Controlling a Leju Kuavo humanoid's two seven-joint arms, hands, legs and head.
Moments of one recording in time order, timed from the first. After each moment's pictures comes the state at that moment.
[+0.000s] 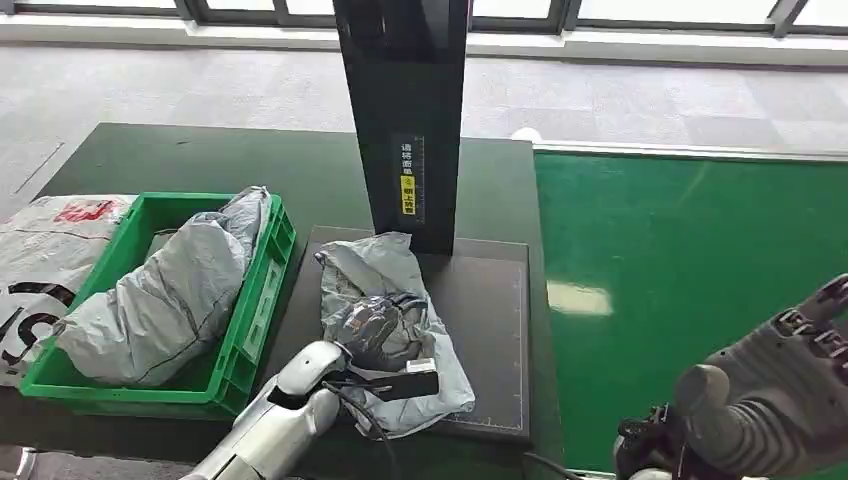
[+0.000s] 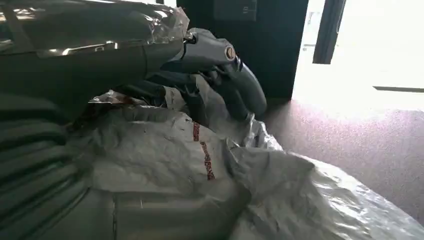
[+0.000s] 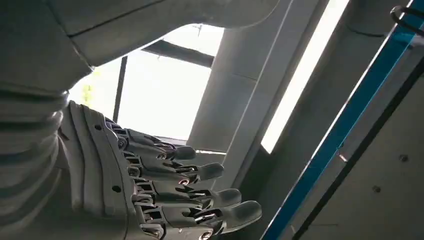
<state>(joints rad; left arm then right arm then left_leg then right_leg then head) -0.42 -0.16 -0.25 -0.74 -1.09 0.20 -0.27 0.08 0.28 0.18 -2.25 0.72 -0.70 -0.70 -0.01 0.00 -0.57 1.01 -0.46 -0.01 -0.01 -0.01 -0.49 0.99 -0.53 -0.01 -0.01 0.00</state>
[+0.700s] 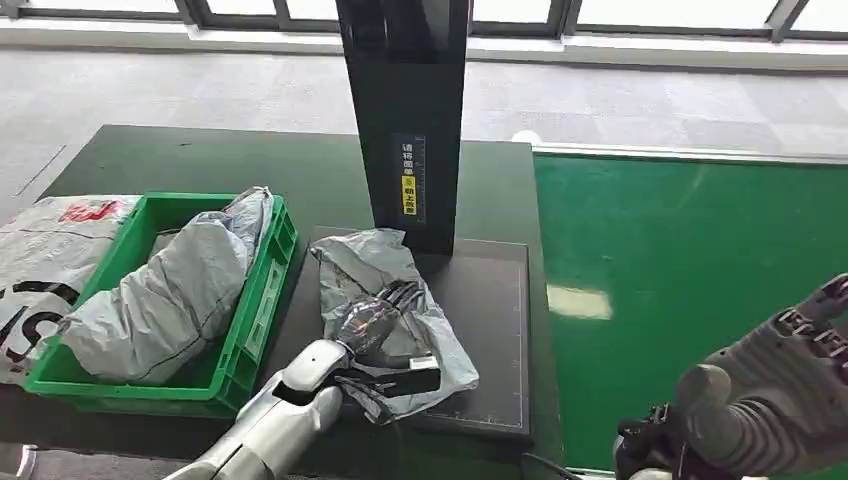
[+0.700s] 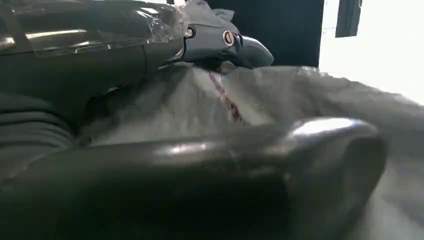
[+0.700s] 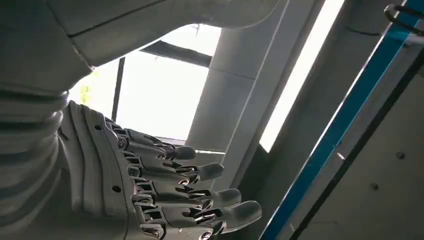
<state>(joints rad) -0.47 -0.15 -0.26 -0.59 -1.17 0.18 -0.17 0.08 0.28 0.18 -2.25 0.72 -0.70 -0.70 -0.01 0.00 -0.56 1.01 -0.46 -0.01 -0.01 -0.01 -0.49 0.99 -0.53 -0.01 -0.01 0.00</state>
